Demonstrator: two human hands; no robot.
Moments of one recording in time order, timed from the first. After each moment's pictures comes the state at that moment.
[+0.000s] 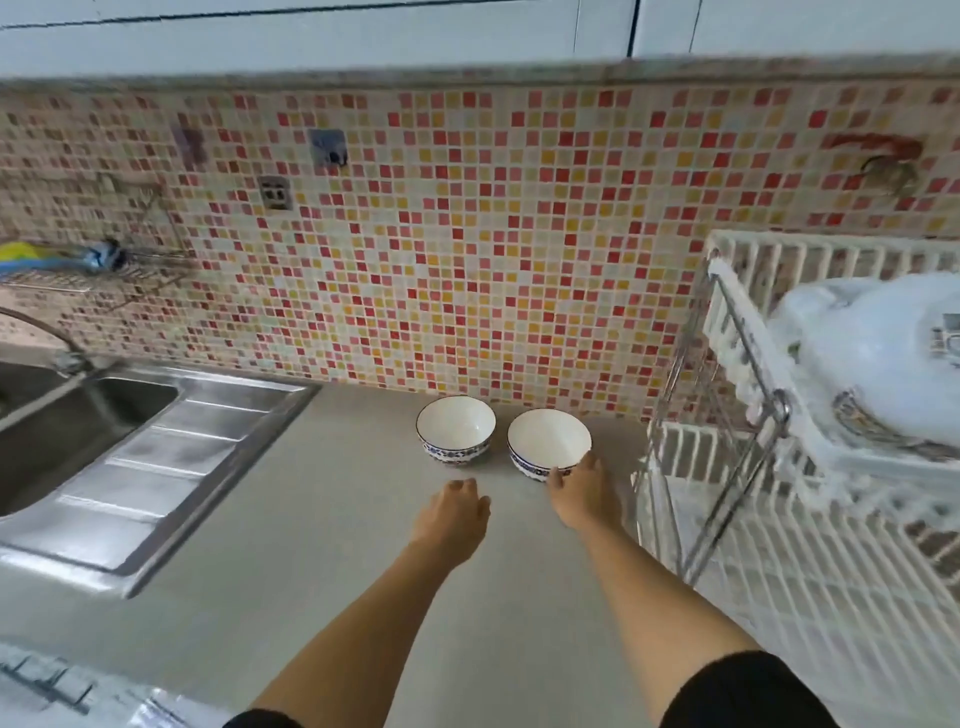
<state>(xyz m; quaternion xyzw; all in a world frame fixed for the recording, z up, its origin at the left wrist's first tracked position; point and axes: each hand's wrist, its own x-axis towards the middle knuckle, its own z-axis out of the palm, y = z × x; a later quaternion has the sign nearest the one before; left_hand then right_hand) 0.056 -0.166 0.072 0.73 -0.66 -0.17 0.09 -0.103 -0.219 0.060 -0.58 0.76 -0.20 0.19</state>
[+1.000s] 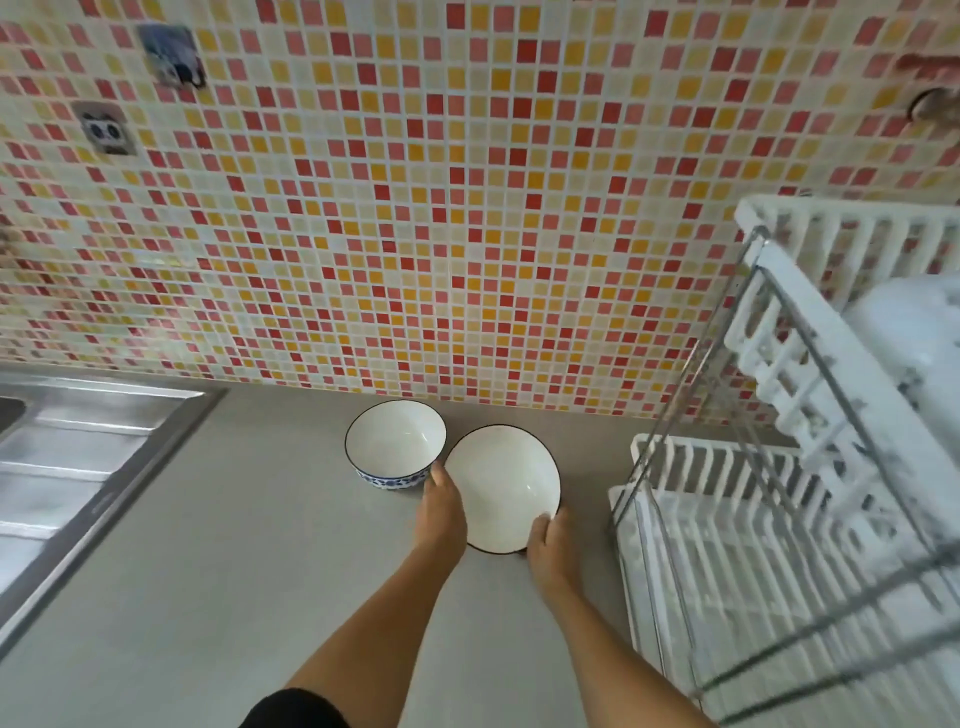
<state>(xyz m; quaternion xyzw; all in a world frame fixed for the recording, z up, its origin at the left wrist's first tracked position) 0.014 -0.300 0.012 0.77 -0.55 -0.29 0.17 -0.106 -0.270 -0.020 -0.44 0.72 -0.39 0.36</state>
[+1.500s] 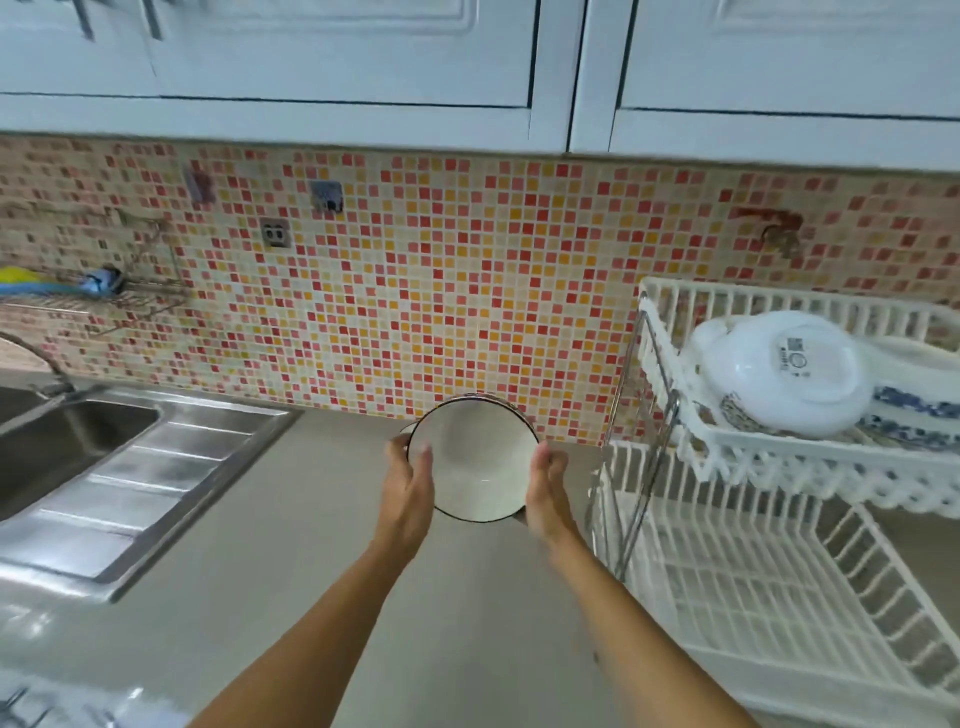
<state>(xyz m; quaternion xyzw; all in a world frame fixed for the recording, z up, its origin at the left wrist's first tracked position) 0.054 -0.109 0.138 0.59 -0.47 -0.34 0.56 -0.091 -0.108 0.149 -0.54 0.55 -0.46 0.44</state>
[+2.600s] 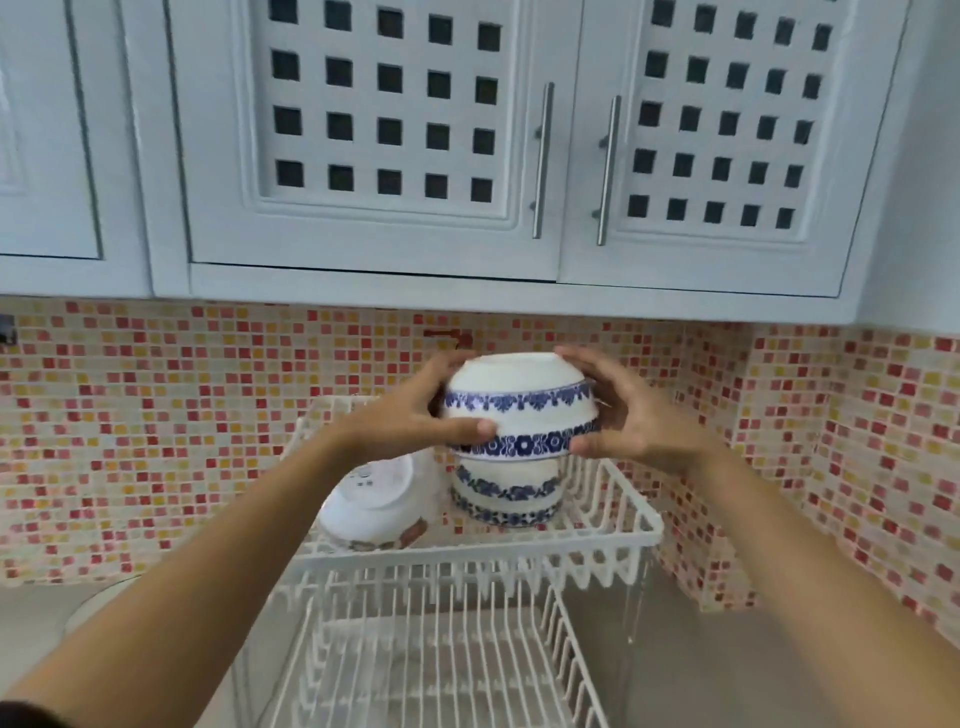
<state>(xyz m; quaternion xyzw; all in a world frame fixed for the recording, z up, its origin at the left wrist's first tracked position) -0.288 -0.112 0.374 0.28 -0.85 -0.34 0.30 -0.546 -0.048 0.375 -0.78 0.42 -0.40 0.23</state>
